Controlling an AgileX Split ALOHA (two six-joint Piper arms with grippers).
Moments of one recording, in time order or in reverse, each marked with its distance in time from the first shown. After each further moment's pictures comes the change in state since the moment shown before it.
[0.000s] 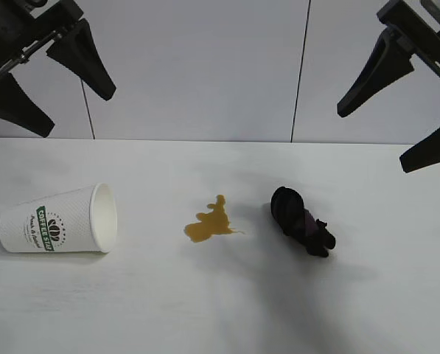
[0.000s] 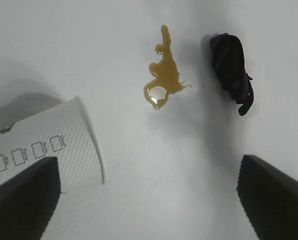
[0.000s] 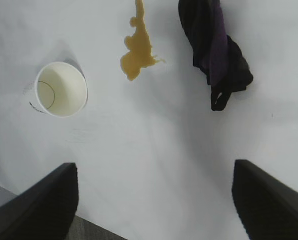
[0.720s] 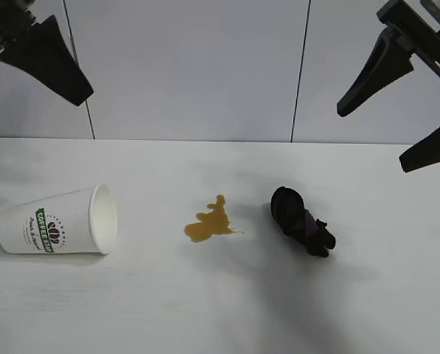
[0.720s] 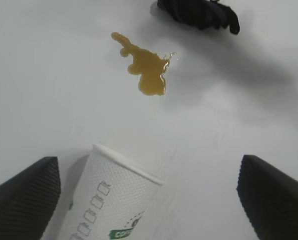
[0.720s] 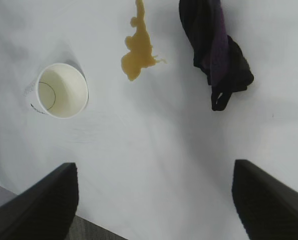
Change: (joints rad) left arm -0.020 0.000 -0.104 0.093 0.131 0.865; right arm 0.000 0.000 0.000 0.002 -0.002 0.000
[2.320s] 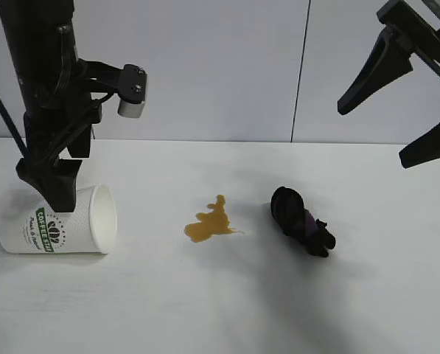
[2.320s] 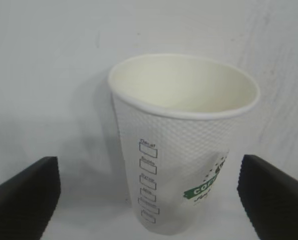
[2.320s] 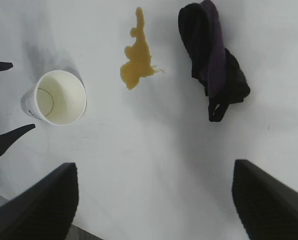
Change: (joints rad) left arm -0.322 0.191 0.000 0.717 -0.123 -0.236; right arm 0.000 0.000 0.000 0.000 -0.033 -0.023
